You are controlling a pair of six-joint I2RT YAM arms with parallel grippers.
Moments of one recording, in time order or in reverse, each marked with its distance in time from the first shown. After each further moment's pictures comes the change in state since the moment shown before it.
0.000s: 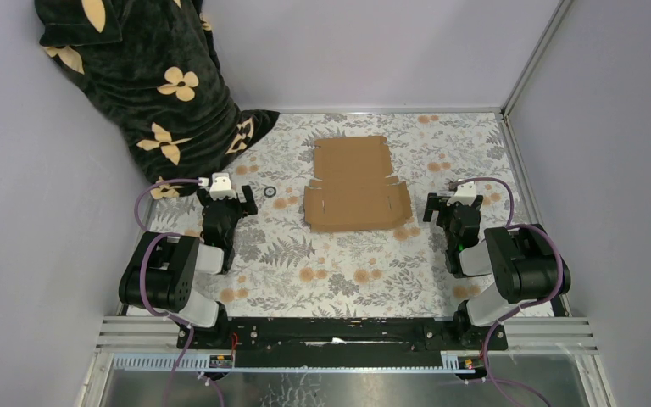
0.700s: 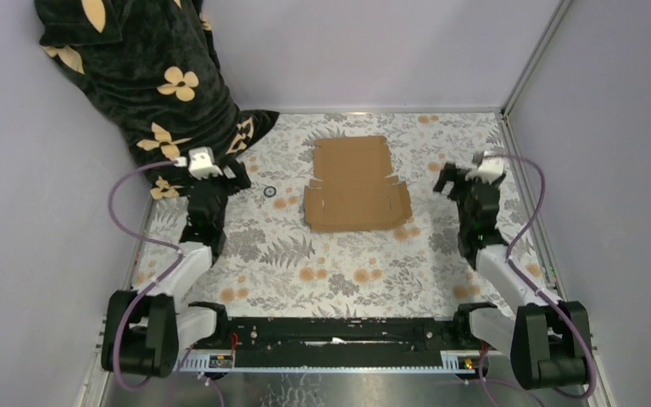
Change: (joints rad) left arm -0.006 -0.295 0.188 -0.423 -0.035 -0.096; right arm 0.000 -0.439 0.123 -0.442 0.056 0.086
